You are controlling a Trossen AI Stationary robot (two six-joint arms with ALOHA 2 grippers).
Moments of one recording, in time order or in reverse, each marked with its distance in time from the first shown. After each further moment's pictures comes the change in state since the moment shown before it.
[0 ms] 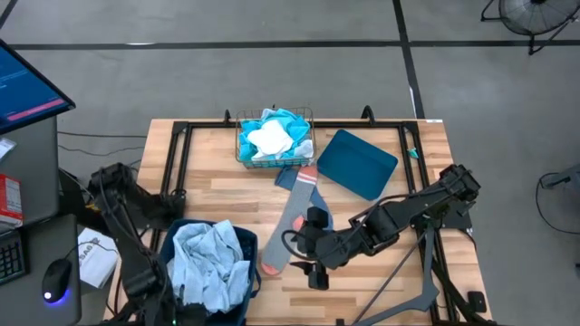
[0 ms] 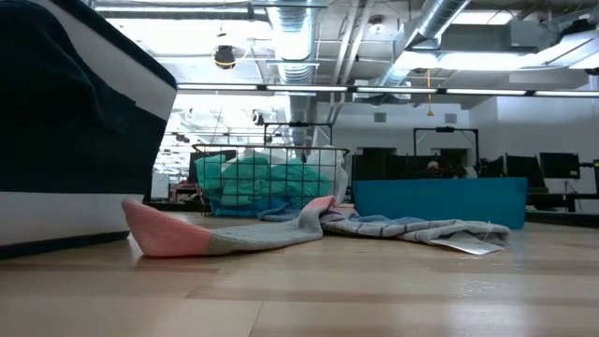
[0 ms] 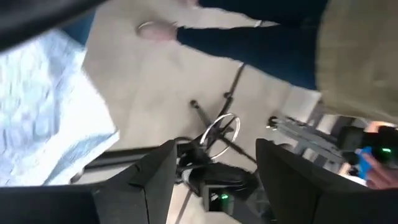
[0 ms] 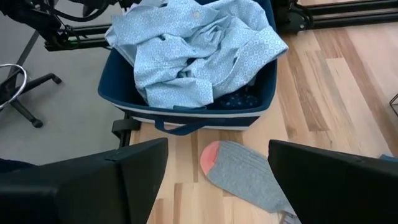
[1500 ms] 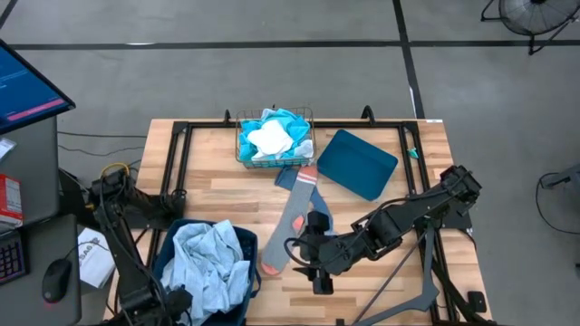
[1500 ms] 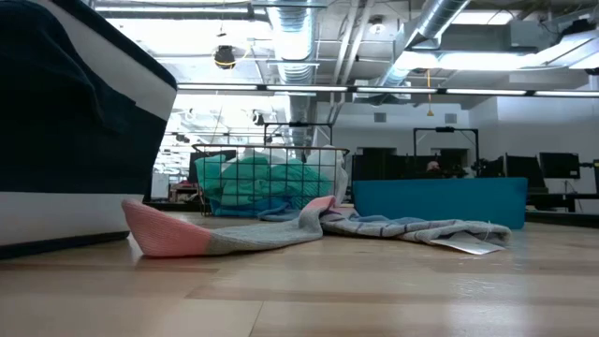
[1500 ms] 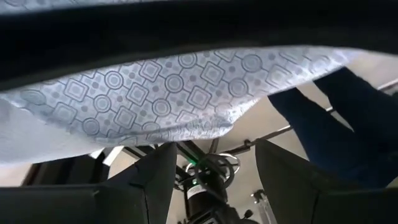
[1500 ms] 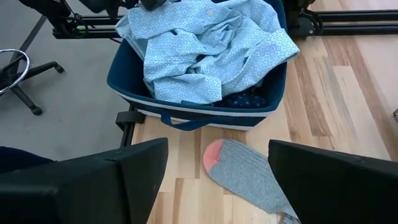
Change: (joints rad) left arm -0.084 0.082 -0.003 -0.235 -0.015 -0.700; right arm 0.030 0.000 0.000 -0.002 0.000 -0.051
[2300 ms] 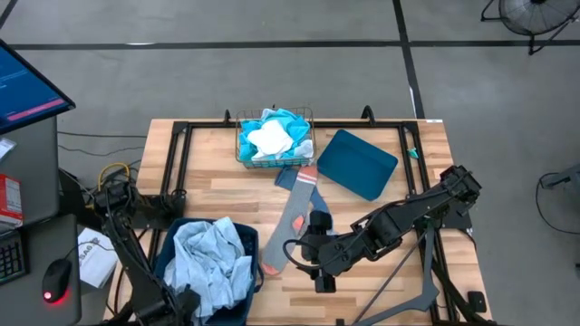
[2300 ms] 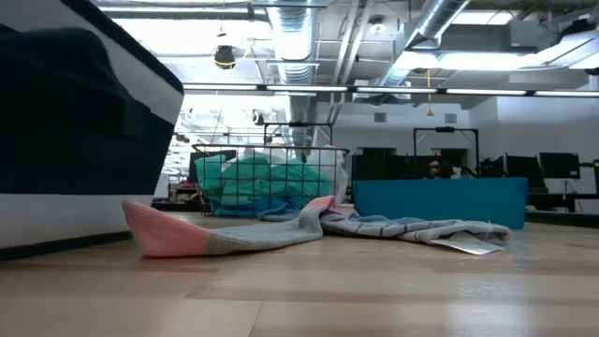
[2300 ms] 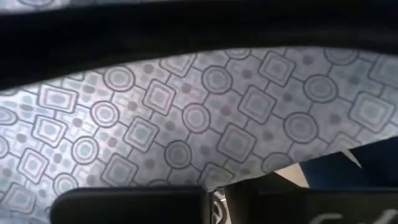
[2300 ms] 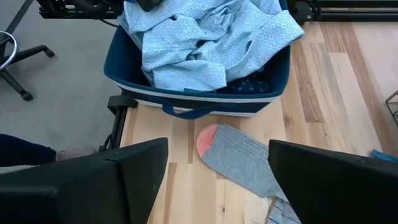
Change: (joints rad) left arm 0.046 0.102 0.000 0.016 -0.044 -0.012; right arm 0.001 0.000 0.000 -0.064 0.000 -0.001
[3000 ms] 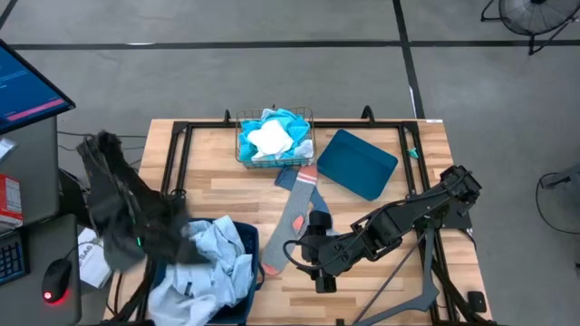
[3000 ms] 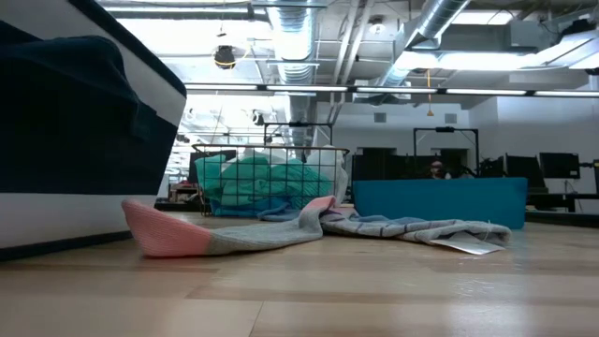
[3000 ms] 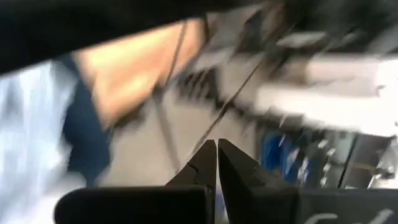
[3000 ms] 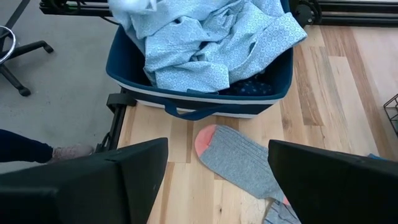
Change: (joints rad) left arm 0.141 -0.621 0.000 0.034 -0.838 0.315; right arm 0.000 0.000 0.000 0.002 0.000 -0.026
